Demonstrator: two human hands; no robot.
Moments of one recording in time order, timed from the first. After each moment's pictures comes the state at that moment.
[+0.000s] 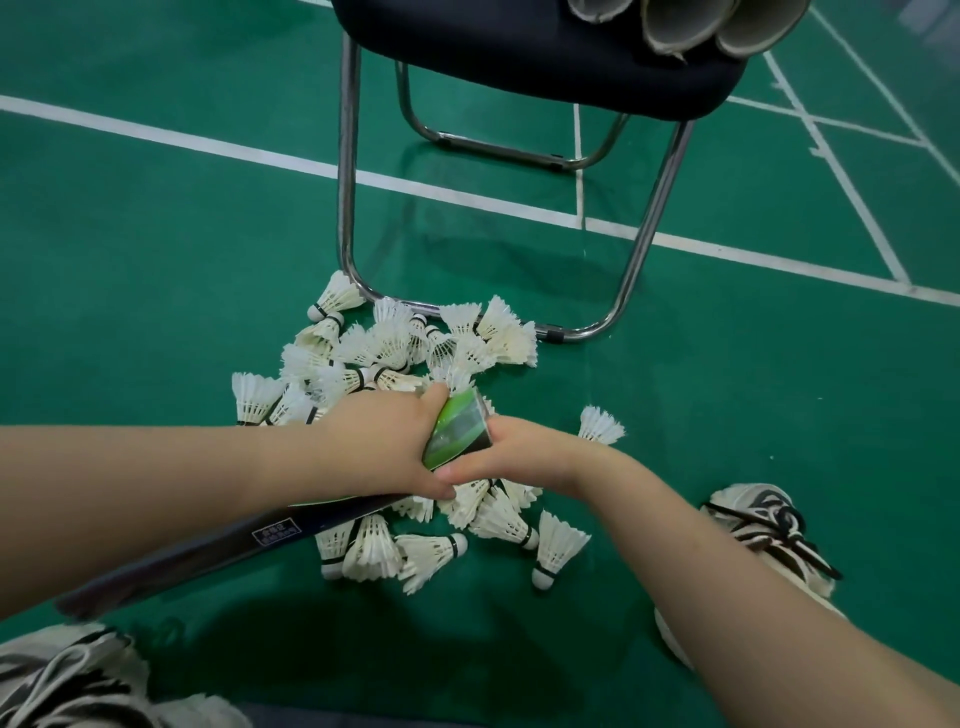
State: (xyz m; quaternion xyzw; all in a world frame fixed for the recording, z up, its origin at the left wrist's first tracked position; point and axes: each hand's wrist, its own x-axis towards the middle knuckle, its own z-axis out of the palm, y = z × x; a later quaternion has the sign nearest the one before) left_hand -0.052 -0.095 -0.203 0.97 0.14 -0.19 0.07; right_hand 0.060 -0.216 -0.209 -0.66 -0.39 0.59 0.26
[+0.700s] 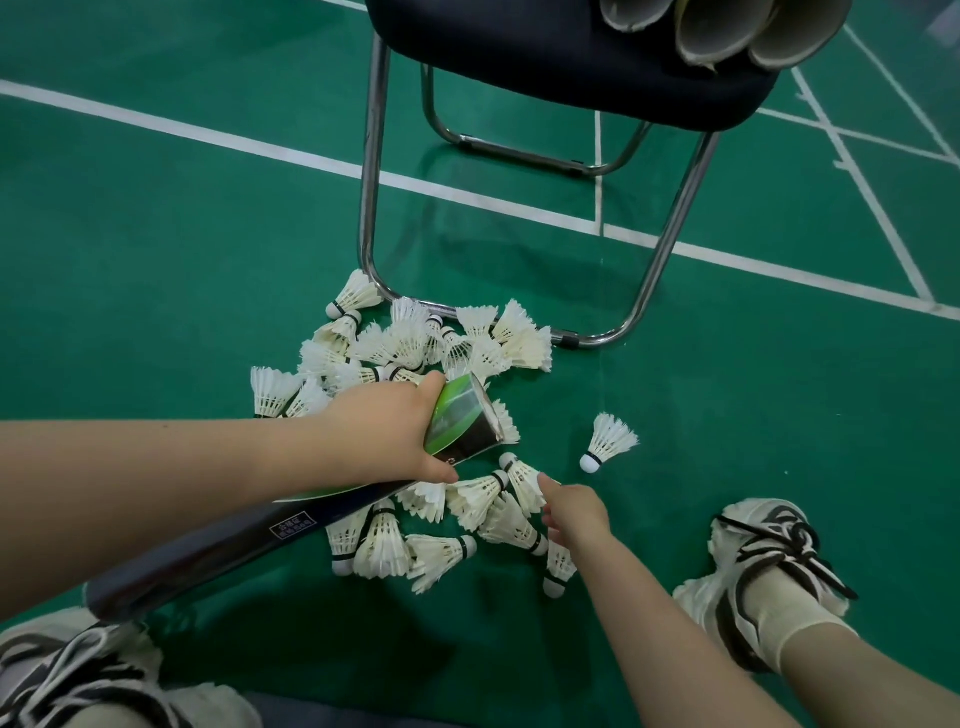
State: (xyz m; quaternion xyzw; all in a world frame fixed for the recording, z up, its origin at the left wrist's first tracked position) left_hand -0.058 -0.082 -0.207 0.96 0.19 -0.17 0.10; right_hand 0.070 -0.266 -0.333 -0.86 0.07 0.40 0.30
